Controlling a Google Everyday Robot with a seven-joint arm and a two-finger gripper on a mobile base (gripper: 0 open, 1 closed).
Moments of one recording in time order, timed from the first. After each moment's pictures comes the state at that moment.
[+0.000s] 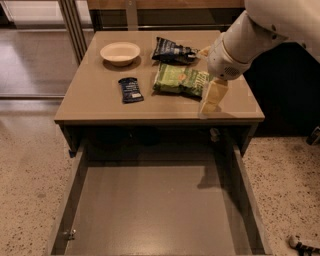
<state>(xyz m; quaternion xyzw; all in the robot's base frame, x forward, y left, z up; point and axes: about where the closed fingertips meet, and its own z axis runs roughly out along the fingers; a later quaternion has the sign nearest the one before) 0.613 -0.116 0.889 -0.68 0.69 0.01 0.27</state>
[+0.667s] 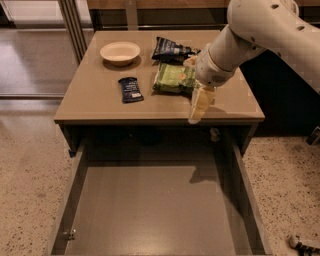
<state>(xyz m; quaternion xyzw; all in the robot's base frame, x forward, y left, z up) 0.629 -0.091 0.856 -0.70 0.66 0.04 0.27</state>
